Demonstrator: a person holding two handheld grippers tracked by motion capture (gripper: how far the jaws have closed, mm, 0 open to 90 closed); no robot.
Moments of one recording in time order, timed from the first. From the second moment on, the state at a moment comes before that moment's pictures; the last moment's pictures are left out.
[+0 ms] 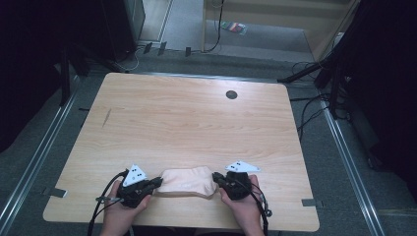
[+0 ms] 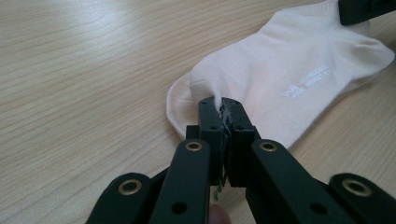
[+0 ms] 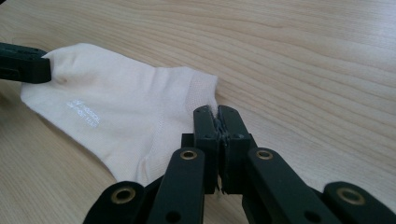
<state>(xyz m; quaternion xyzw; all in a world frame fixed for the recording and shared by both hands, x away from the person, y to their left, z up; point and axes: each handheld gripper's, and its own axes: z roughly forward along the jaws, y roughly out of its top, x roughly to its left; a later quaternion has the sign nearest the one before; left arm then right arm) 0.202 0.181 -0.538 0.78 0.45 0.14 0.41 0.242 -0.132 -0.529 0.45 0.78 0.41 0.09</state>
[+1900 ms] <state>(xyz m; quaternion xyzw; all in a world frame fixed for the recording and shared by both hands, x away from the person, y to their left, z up) 0.201 0.178 -0.544 0.79 0.41 0.15 0.44 0.219 -0.119 -0.541 0.40 0.80 0.44 0.11</state>
